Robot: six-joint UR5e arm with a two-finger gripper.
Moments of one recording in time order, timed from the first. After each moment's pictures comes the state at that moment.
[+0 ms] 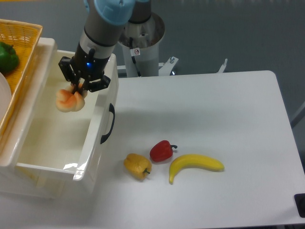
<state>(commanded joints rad) 2.23 -1.62 -1.59 -1.50 1.09 0.48</state>
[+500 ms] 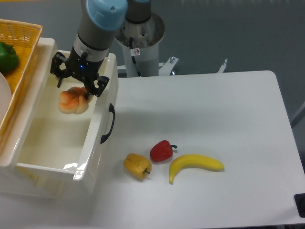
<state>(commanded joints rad) 2.23 -1.61 -1.59 -1.50 1.10 0.50</state>
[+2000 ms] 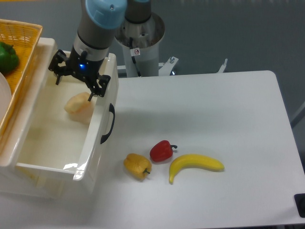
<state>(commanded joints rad) 2.30 -1.60 -1.57 -1.50 1.13 0.51</state>
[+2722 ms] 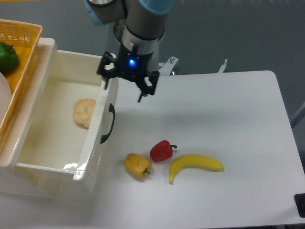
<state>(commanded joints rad) 2.47 -1.64 -1.52 -1.49 1.38 0.86</state>
